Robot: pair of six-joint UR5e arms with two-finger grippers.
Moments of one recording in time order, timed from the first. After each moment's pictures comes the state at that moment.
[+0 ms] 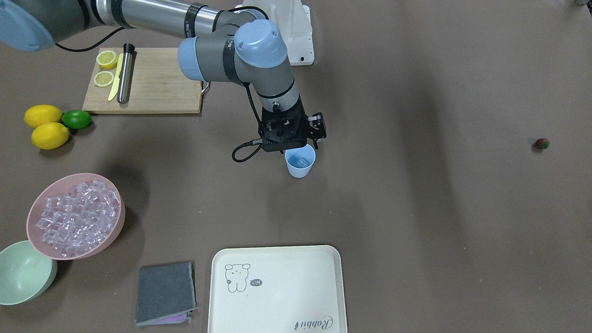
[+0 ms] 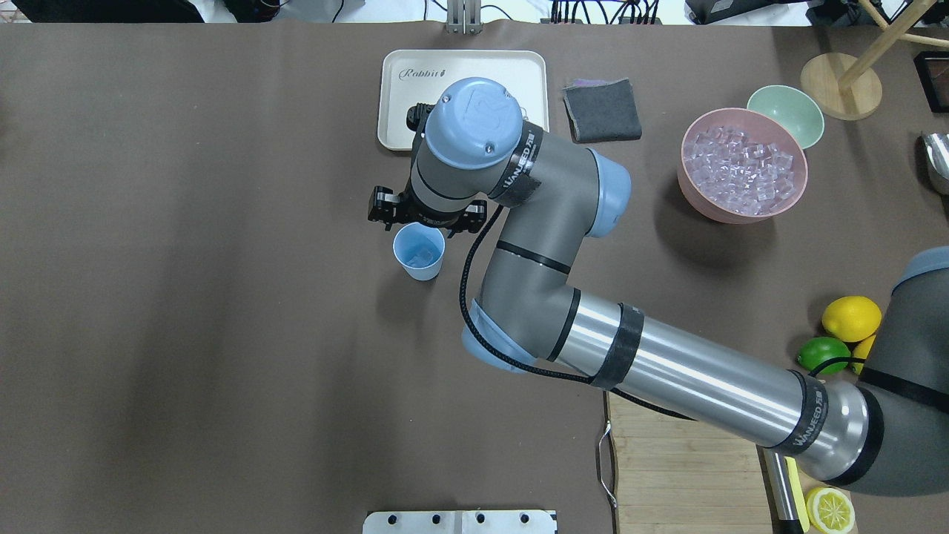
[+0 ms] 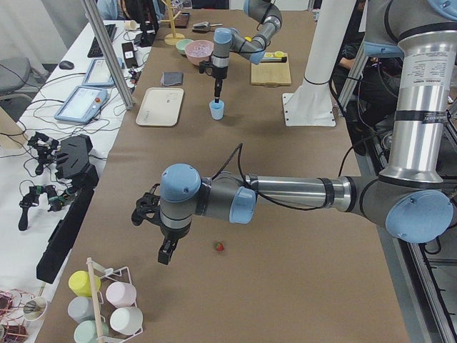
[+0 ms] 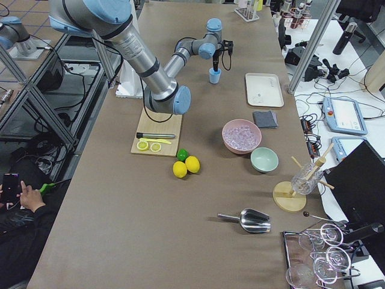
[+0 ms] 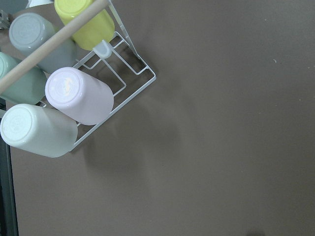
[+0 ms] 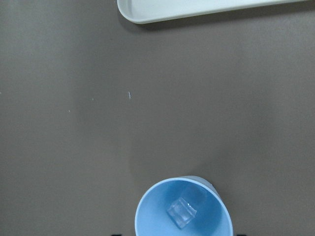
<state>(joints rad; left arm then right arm) -1.68 -1.62 -1.57 -1.74 -2.29 0.17 0.58 -0.65 1.43 -1.34 1.94 1.30</state>
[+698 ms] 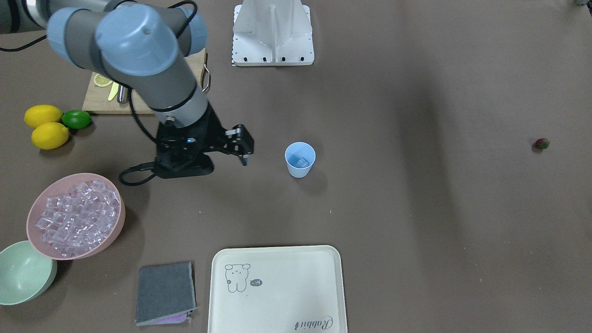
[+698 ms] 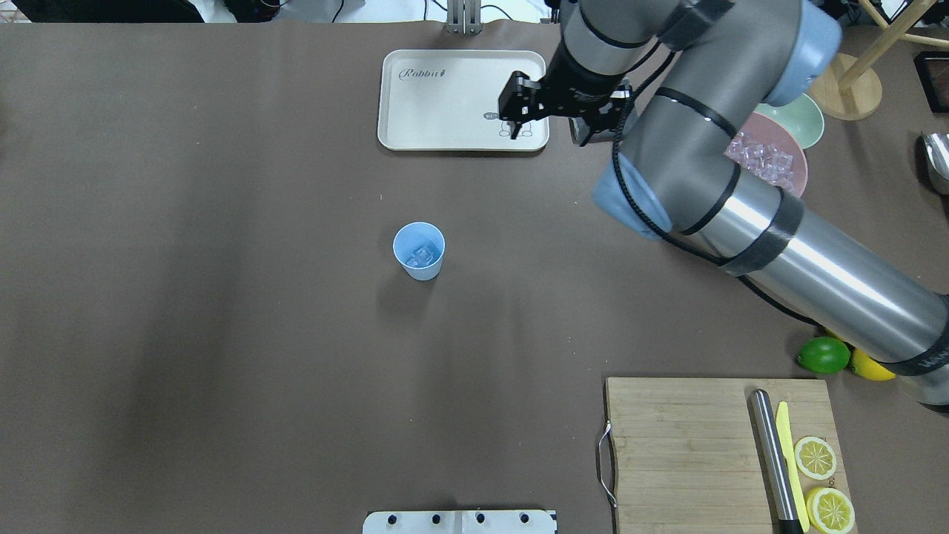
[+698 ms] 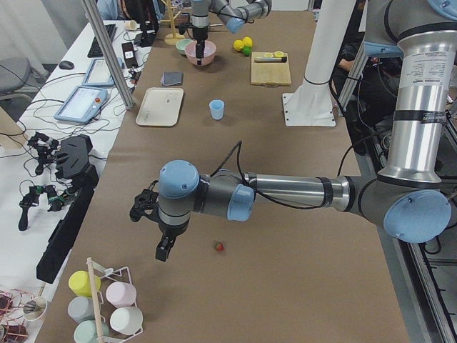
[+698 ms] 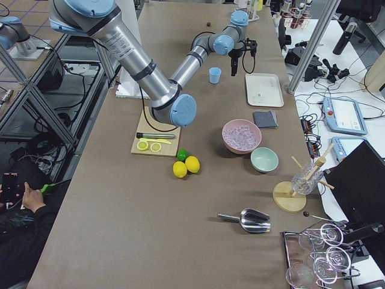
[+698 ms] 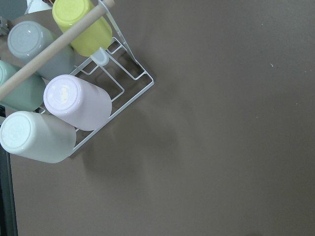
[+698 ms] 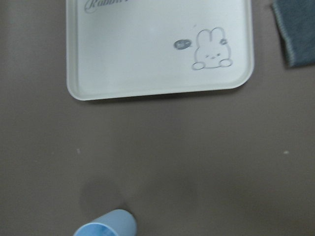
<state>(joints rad) -1.68 -1.62 -1.58 -1.74 -2.29 0.17 0.88 -0.82 1.65 -1.64 2.17 0.93</state>
